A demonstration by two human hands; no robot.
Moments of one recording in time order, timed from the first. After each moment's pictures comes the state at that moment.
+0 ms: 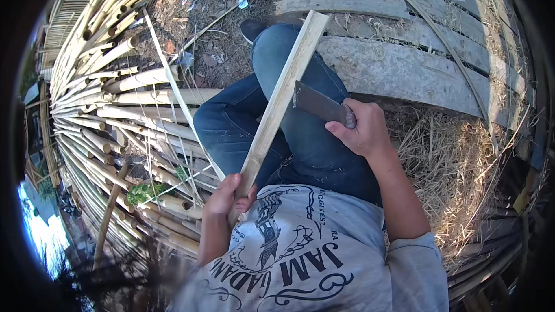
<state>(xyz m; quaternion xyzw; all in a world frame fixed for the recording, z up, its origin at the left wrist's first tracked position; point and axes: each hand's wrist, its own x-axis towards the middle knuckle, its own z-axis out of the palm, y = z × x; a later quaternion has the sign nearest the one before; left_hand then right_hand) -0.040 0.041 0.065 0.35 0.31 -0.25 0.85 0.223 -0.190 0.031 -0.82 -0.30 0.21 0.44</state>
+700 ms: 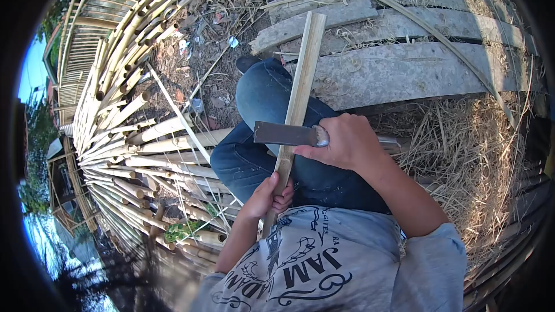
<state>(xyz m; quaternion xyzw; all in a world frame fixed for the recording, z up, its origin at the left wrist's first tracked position) 0.051 0.014 0.039 0.38 0.23 -0.35 0.82 0.235 -0.177 0.061 -0.86 -0.31 0.23 0.32</state>
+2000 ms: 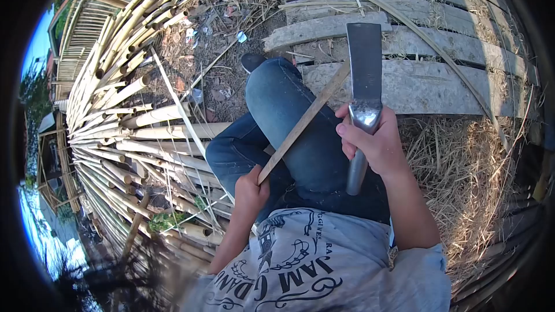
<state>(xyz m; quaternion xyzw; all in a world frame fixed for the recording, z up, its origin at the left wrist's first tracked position) 0.033 0.017 0.034 0.91 0.25 -0.05 0.32 0.241 -0.196 0.089 -0.51 -0.02 0.35 0.79</state>
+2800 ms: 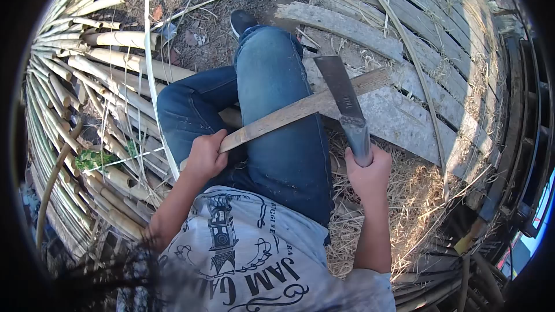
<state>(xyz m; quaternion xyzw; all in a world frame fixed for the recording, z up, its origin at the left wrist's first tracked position) 0.029 0.021 0.004 0.91 0.20 -0.01 0.35 0.238 -0.238 0.078 -0.91 -0.16 0.21 0.32</state>
